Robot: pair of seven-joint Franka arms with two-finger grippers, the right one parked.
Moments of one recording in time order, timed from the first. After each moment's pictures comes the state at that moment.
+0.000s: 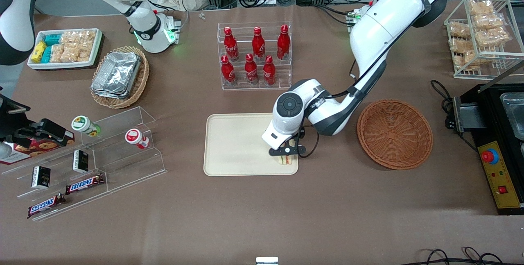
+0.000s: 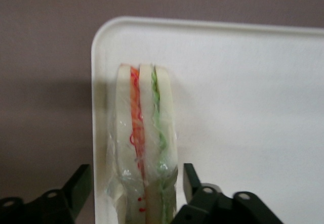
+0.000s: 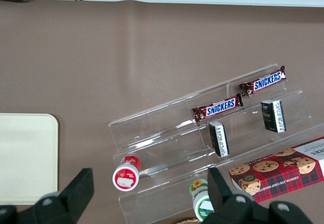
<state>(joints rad) -0.24 0.81 -0.56 -1.46 0.45 2.16 -0.98</state>
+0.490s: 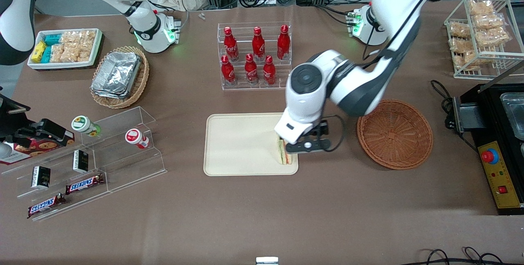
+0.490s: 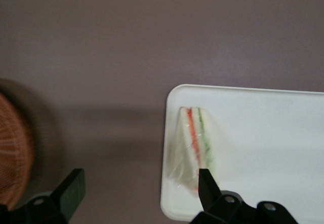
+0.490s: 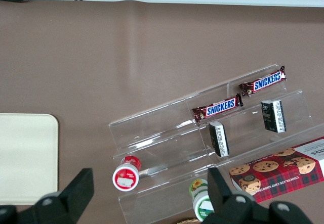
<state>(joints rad) -0.15 0.54 -0.56 -1.40 0.37 1.88 -0.82</state>
